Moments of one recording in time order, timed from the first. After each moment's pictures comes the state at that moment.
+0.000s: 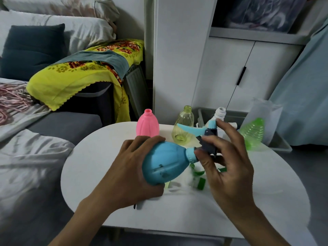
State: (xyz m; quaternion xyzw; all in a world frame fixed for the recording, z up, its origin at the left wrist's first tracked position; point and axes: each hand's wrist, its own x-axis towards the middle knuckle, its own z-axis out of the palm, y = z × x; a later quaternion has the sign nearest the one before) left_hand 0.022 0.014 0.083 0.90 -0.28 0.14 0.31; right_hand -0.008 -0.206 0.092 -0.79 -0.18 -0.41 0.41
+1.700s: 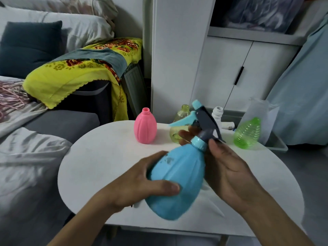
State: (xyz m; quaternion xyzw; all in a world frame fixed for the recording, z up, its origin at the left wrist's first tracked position) left_hand 0.012 0.000 0.096 0.70 -0.24 -0.26 0.62; right_hand -0.002 -0.220 0.104 -0.44 -0.08 0.11 0.89
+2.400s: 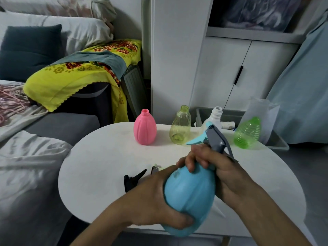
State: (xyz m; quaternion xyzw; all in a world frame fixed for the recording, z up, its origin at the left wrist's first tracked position) left_hand -0.001 -0.024 0.083 0.80 -0.27 -0.21 0.50; right_hand -0.004 -0.212 0.117 -0.56 -0.06 0.11 0.82
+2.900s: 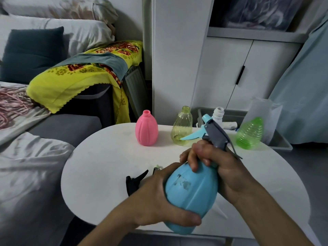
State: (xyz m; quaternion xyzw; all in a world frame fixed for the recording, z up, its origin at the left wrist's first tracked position) left_hand 0.001 -0.026 0.080 0.72 -0.27 -0.24 0.59; right_hand 0.003 -0.212 0.118 -0.59 -0.10 0.05 0.80
